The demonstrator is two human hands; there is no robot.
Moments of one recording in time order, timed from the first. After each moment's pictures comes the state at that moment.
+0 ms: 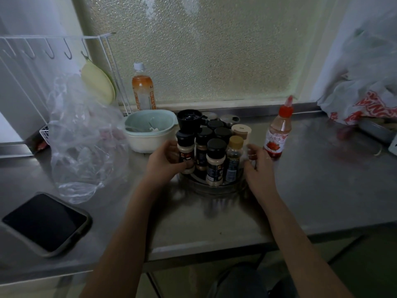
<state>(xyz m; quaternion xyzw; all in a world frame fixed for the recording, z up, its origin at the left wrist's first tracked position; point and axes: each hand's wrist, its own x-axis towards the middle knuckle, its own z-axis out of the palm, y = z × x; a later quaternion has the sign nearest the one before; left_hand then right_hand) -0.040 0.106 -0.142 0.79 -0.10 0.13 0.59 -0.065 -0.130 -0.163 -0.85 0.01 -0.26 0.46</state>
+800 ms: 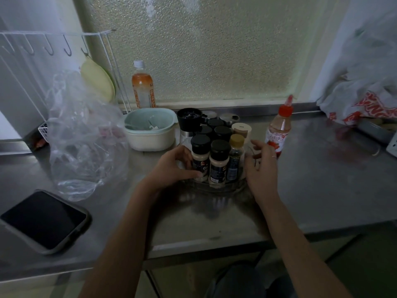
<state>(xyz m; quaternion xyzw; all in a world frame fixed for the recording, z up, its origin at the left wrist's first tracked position) -0.040 0.105 -0.146 0.82 -0.19 0.03 0.53 -0.073 -0.126 -0.158 -0.83 0.00 -0.33 0.46</state>
